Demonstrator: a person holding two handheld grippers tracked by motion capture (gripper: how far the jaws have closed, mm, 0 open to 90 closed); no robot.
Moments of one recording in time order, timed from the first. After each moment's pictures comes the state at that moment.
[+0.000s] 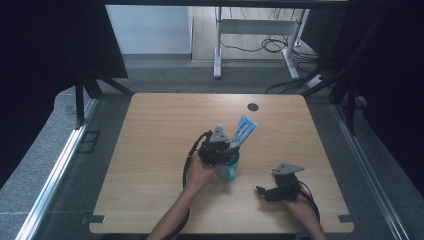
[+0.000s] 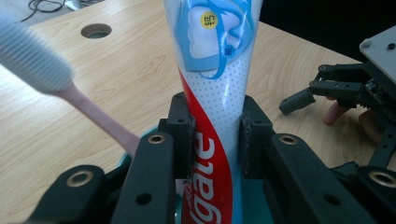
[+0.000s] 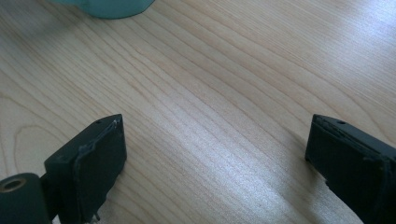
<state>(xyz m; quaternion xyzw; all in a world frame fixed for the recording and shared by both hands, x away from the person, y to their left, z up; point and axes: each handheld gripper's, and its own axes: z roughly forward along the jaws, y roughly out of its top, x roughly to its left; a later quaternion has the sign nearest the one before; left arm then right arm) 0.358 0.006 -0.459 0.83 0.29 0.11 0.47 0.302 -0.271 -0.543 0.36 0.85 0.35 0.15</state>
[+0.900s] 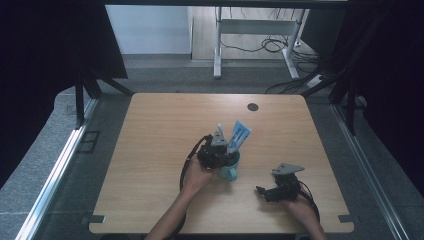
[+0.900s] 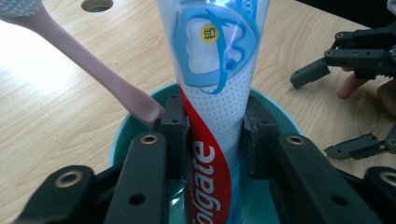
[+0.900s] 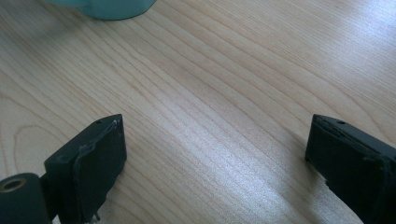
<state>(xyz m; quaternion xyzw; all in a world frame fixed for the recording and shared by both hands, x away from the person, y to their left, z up) 0.353 0.007 -0.467 0.84 0.30 0.12 0.43 0.302 -0.271 -0.543 0.36 0.85 0.35 0.15</state>
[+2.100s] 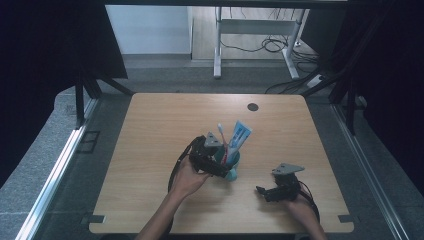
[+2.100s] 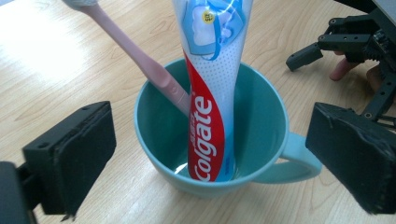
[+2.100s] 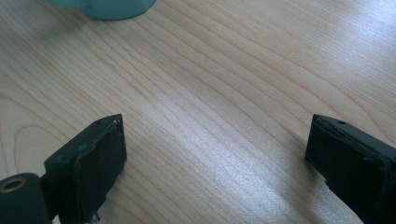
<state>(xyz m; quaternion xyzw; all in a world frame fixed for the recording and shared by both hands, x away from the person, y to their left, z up) 0.334 0.029 -0.446 0.85 0.31 0.12 0.40 0.302 -0.271 -0.543 0.36 0.85 0.35 0.15</state>
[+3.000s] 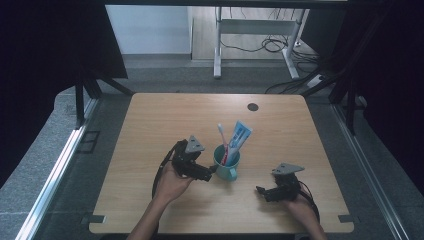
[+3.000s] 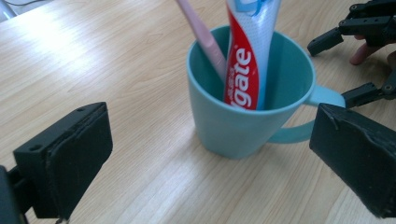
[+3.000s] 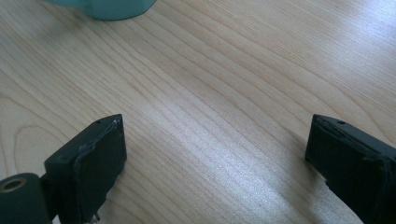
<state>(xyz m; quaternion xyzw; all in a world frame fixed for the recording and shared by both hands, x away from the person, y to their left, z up) 0.318 0.076 -0.450 0.84 0.32 0.15 0.40 0.302 -0.271 -0.543 0.36 0.85 0.35 0.15</state>
